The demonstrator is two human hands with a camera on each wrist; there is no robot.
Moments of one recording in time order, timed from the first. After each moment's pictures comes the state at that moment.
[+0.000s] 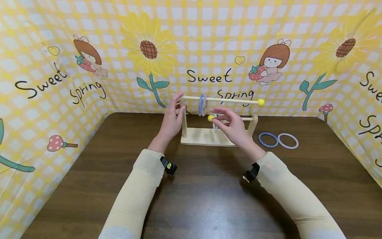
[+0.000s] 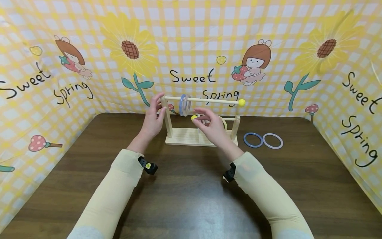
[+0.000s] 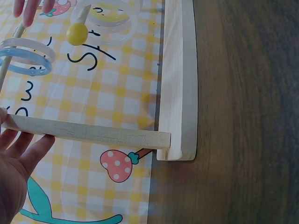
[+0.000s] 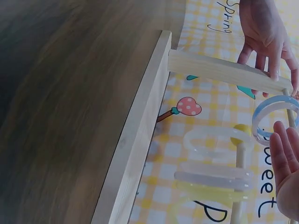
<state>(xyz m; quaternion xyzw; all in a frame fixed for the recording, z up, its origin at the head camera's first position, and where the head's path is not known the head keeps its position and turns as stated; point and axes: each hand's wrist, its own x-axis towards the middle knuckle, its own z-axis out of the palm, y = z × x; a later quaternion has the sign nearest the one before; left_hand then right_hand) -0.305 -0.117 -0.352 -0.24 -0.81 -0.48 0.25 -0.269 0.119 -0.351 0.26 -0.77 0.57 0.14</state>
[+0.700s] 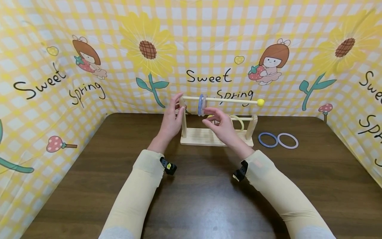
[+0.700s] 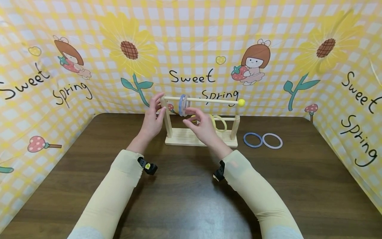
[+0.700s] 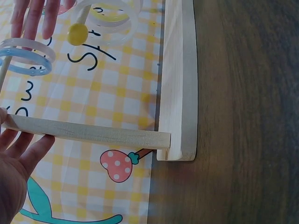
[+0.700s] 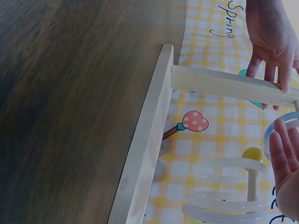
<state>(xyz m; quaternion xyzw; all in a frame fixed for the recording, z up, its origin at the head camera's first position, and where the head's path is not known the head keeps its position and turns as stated) -0.303 -0.115 -0.350 -0.24 -0.81 -0.48 0.25 -0.281 0.091 -0.358 0.26 -0.75 0.59 0.14</state>
